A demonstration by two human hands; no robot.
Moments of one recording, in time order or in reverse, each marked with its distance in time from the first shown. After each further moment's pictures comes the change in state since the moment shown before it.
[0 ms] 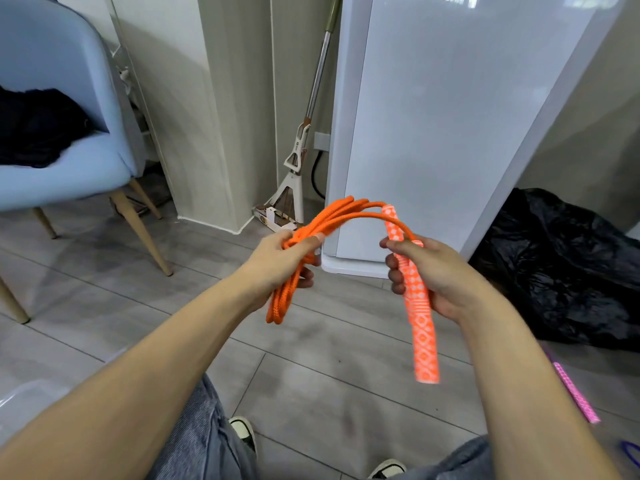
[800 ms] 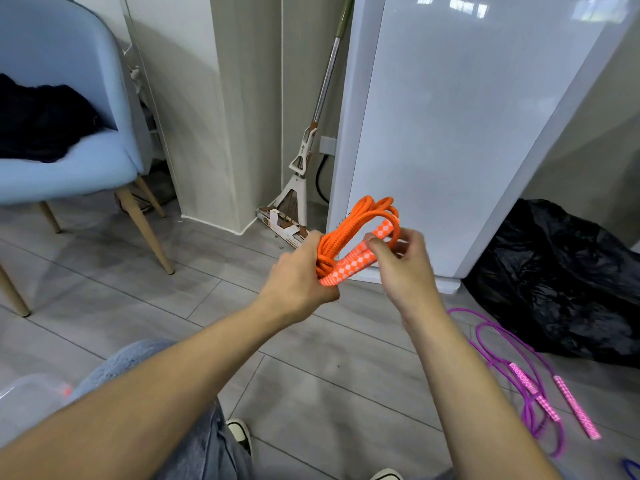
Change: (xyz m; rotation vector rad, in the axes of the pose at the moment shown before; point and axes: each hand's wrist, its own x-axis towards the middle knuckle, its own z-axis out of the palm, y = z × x) left_hand -0.004 -0.020 0.016 0.765 0.123 0.461; right_hand 0.003 0.011 0.046 -0.242 0.372 -0.267
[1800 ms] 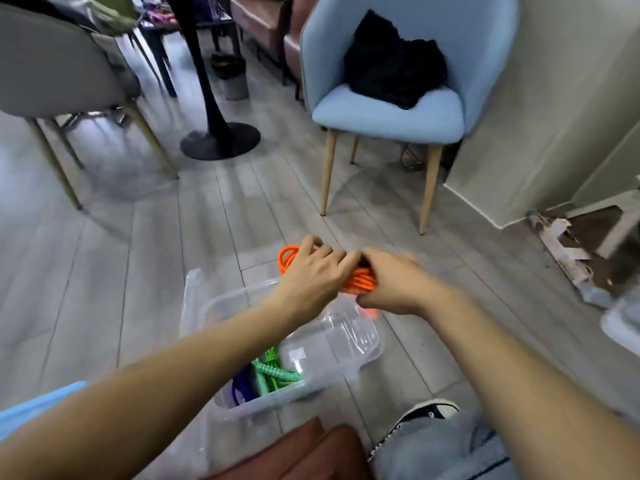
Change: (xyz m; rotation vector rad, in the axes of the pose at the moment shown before) left_hand -0.276 -0.240 -0.231 1.095 0.116 -0.205; right_hand -0.208 -0.023 0.360 -0.933 -1.269 -0.843
